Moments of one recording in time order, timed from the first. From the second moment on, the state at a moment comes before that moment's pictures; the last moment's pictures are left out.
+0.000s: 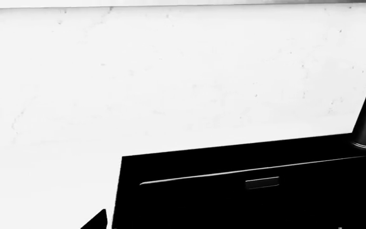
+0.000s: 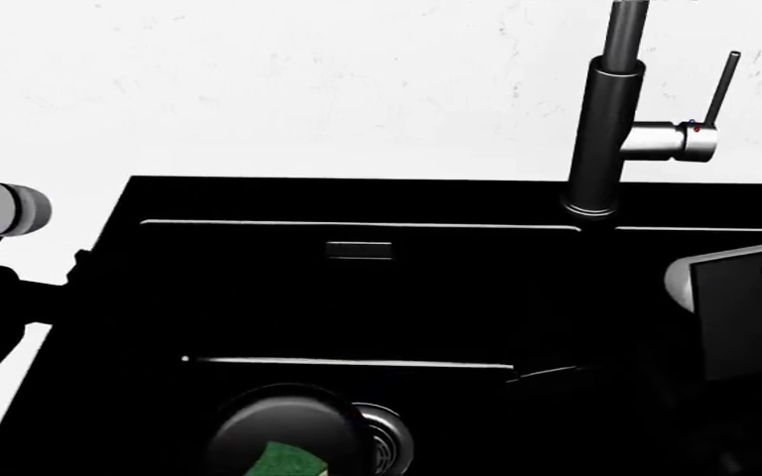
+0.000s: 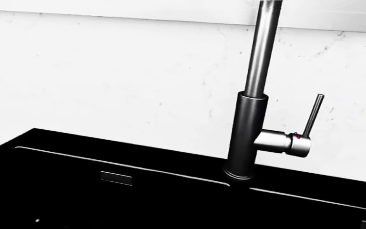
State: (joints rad) left arm -0.77 -0.60 0.35 0.31 -1.05 -0.84 -0.53; right arm 0.53 0.86 -0.30 -0.42 1.06 0.59 0.36
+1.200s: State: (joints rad) left arm -0.77 -0.61 0.36 0.27 -1.04 -0.83 -0.52; right arm 0.54 0.87 -0.30 -0.43 1.07 0.59 0.36
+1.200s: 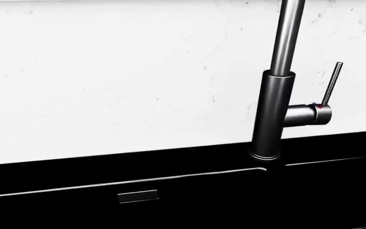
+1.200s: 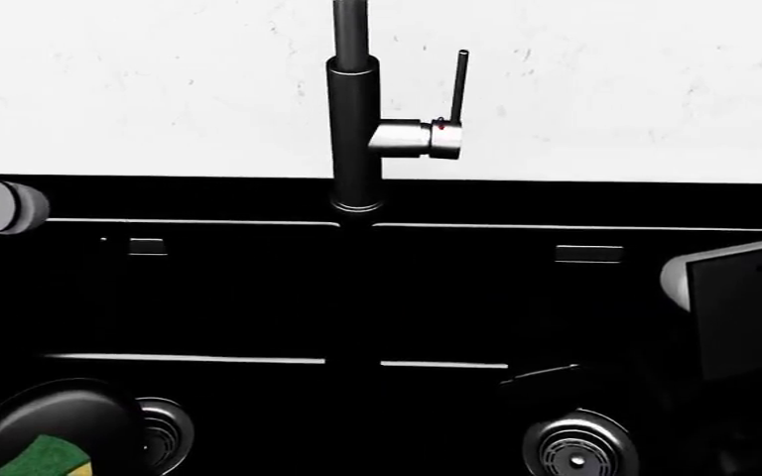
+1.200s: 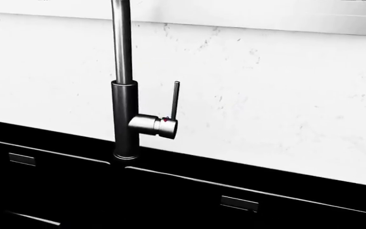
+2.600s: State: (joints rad) left arm -0.75 -0.61 0.37 0.25 -1.03 -0.80 -0.50; right arm 0.55 0.86 -0.31 -0.43 1.06 0.60 0.37
